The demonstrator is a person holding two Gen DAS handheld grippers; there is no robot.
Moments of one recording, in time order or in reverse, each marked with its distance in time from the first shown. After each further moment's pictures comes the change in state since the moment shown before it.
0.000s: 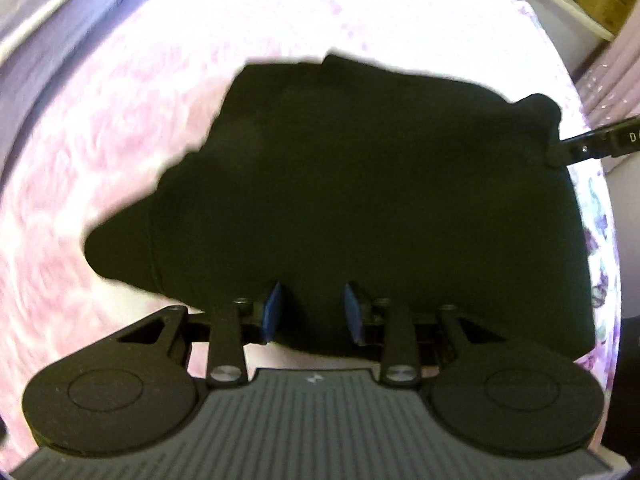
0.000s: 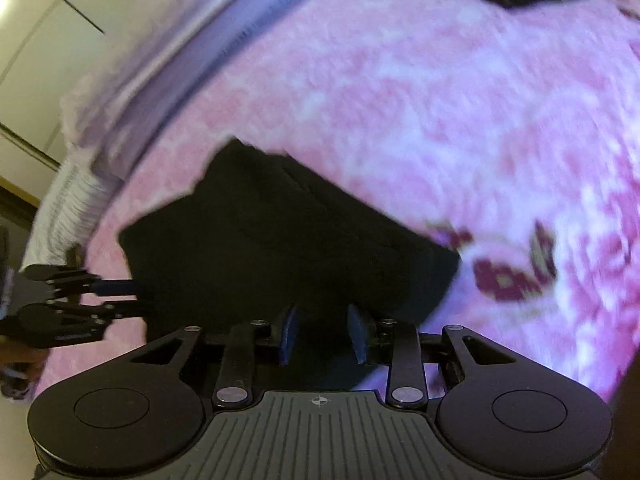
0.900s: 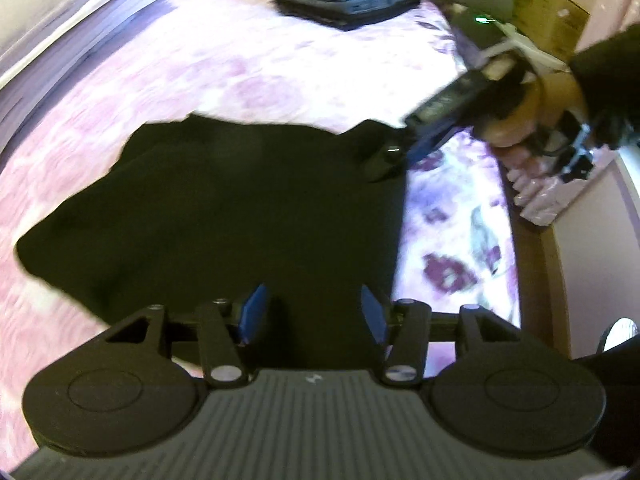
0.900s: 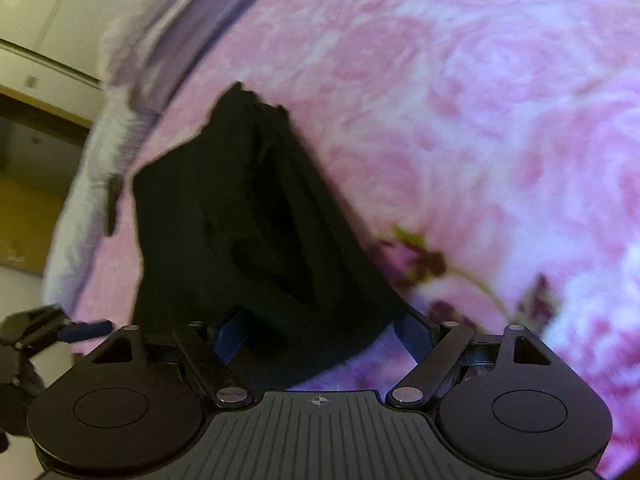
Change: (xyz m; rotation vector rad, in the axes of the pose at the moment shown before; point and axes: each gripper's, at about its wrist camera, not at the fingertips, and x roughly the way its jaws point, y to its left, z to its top) left arm -0.054 -0.145 -0.027 0.016 -0.177 -0.058; right arm 0.049 -0.087 0.074 -0.143 0.240 0.279
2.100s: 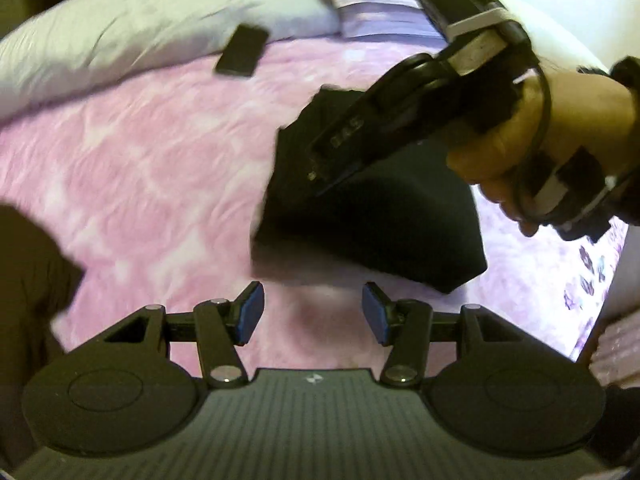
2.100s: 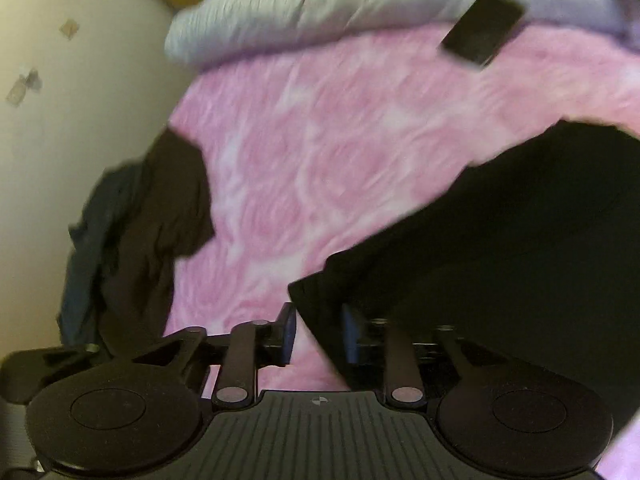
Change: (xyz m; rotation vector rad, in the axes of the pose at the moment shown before) left arm -0.285 0.111 -0.416 -0.848 -0.116 0.409; right arm 0.289 0.483 -0.194 -0.762 0.445 0.039
